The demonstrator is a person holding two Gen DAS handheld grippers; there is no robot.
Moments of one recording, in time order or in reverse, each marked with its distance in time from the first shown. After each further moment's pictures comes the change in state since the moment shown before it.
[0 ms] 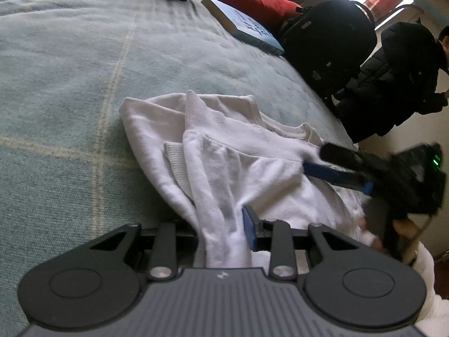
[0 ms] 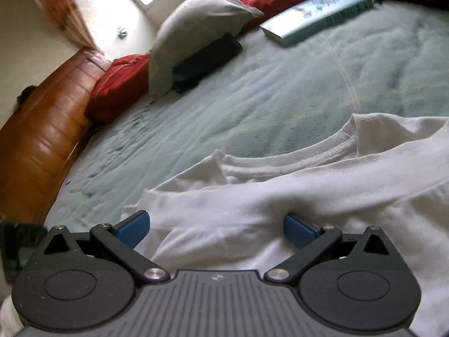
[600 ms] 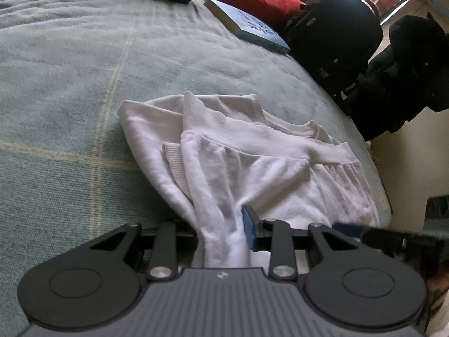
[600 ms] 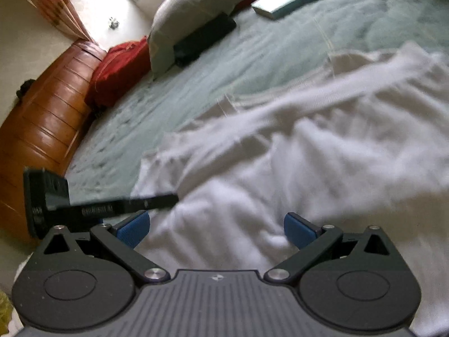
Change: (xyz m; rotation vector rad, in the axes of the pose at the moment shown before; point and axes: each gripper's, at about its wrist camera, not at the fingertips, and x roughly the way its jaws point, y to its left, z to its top) left arm 0.003 -0.014 0.000 0.029 -0.005 0.076; right arm -0.054 0.024 -0.068 0.068 0.080 -0.023
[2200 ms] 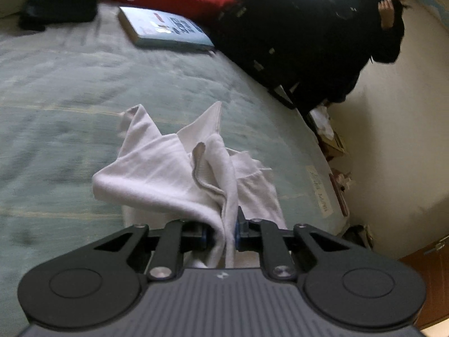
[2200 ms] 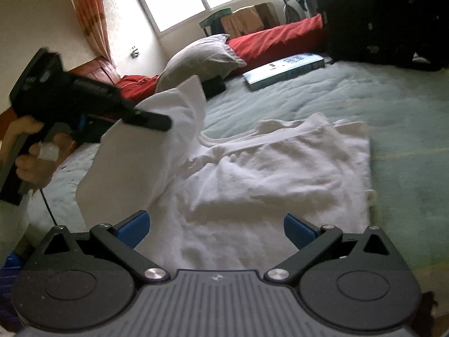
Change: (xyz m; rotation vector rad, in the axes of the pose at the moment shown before) left arm 0.025 -0.182 0.037 0.066 0.049 -0.111; right arm -0.126 -0.059 -0.055 -0.248 -0.279 -0.082
